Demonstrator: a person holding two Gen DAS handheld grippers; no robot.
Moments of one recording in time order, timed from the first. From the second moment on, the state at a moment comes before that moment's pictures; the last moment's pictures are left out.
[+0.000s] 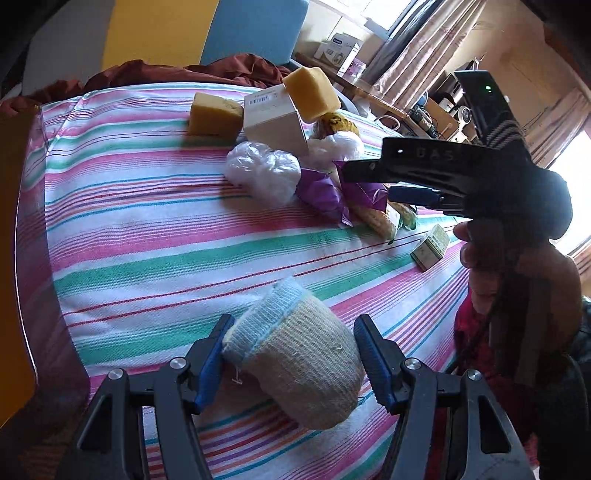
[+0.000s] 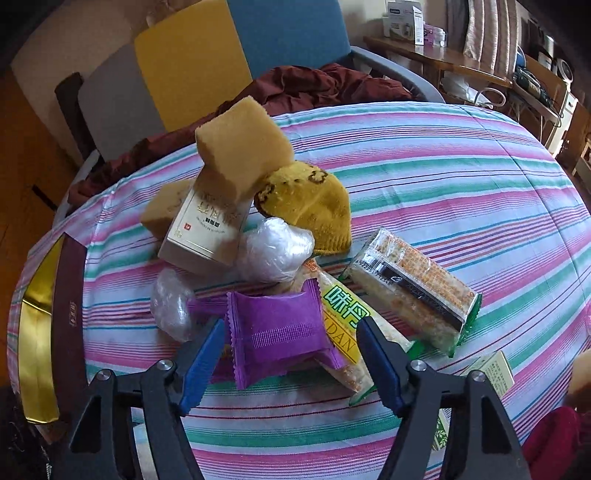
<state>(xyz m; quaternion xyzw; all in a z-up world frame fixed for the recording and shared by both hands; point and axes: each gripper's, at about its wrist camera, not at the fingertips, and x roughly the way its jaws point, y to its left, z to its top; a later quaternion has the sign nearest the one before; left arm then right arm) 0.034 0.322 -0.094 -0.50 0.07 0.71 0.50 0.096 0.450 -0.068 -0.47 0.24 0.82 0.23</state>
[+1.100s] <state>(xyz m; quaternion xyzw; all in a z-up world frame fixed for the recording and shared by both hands) -0.016 0.179 -0.018 -0.41 0.04 0.83 0.37 0.095 0.417 -0.044 -0.43 0.18 0.87 0.16</state>
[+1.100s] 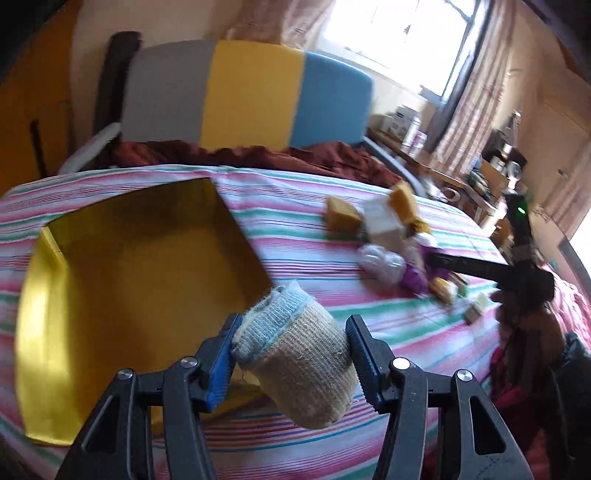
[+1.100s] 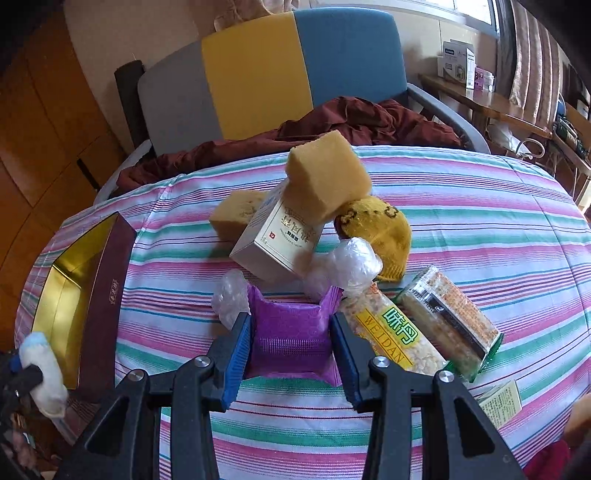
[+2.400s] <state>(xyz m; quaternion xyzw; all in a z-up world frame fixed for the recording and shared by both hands) -0.215 0.073 -0.055 -0.45 0.03 0.88 0.14 0.062 0.343 -0.079 -0.54 0.06 0.84 0.01</state>
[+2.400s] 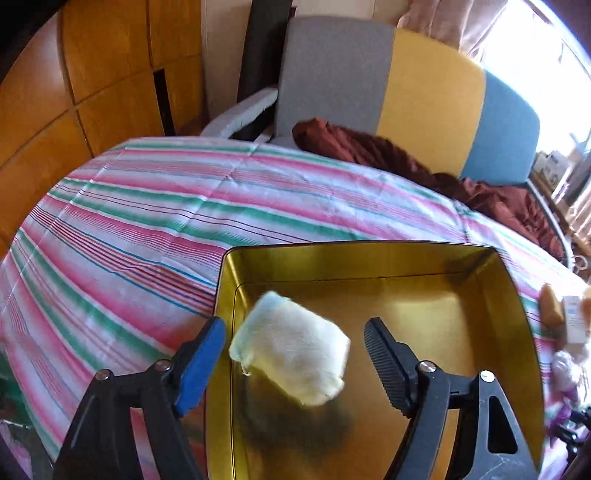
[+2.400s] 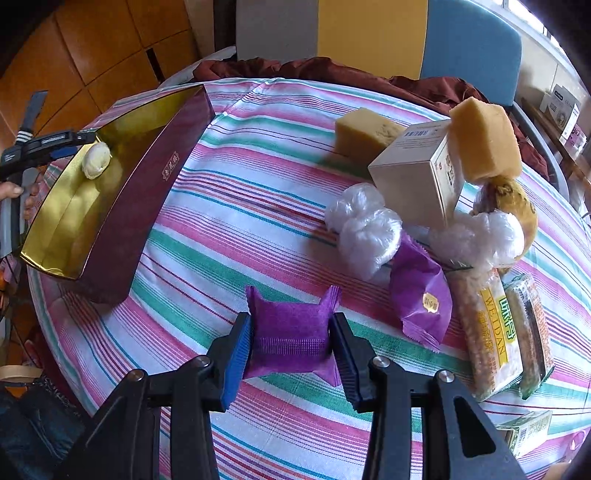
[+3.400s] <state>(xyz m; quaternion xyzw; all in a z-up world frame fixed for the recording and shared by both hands) -0.040 -0.008 -0.020 -0.37 -0.04 0.92 0.12 -0.004 0.201 -0.008 -0.45 0.07 0.88 -0.09</state>
